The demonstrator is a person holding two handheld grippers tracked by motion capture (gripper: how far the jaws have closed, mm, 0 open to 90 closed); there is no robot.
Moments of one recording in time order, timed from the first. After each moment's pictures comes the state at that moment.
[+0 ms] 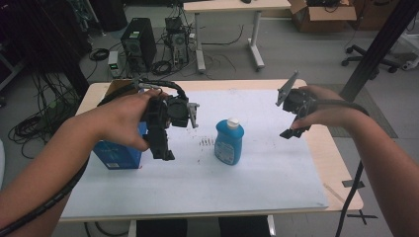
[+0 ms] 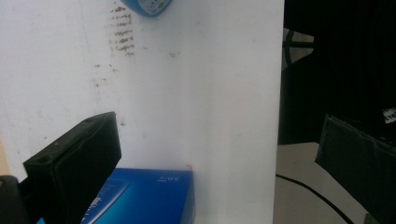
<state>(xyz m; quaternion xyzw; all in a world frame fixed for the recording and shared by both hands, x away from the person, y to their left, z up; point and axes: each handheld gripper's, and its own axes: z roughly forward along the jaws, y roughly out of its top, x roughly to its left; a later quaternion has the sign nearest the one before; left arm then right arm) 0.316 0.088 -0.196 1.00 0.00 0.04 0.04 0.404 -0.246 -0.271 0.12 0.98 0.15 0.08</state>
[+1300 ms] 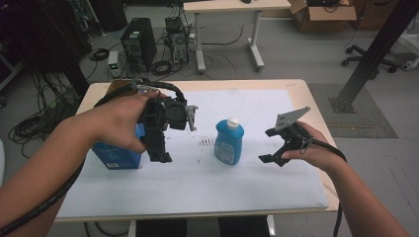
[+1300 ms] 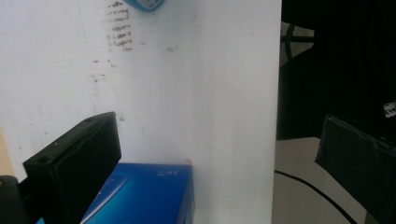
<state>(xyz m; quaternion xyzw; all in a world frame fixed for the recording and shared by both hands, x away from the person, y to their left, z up) 0.309 0.091 -0.193 1.00 0.00 0.04 0.04 0.359 -0.241 -0.350 0.18 0.91 0.38 0.04</state>
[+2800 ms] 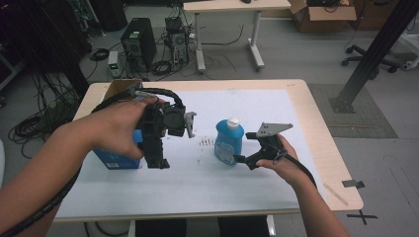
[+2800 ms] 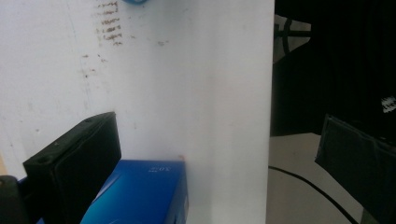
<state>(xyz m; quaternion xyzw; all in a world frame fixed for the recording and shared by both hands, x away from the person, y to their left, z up) 0.299 0.095 -0.199 1.00 0.00 0.04 0.03 0.358 -0.193 -0.407 0.24 0.83 0.50 0.08</state>
